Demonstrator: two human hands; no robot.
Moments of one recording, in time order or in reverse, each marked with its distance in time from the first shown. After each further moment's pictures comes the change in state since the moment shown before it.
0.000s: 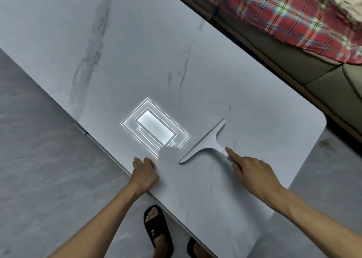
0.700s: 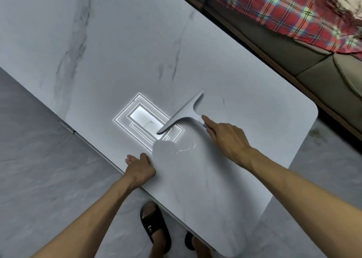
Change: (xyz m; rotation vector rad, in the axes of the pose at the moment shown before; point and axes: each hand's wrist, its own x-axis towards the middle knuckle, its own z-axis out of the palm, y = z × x) left_hand 0.016 0.007 0.000 0.104 -0.162 -0.065; right_hand 0.076 -0.034 -0.020 0.045 0.060 -0.029
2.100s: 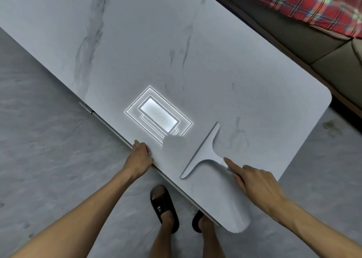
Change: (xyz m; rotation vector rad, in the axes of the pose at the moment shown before) left_hand -0.030 -0.047 0.012 -0.014 0.282 0.114; right_hand -0.164 0.022 0.063 -0.070 -0.105 -0.037
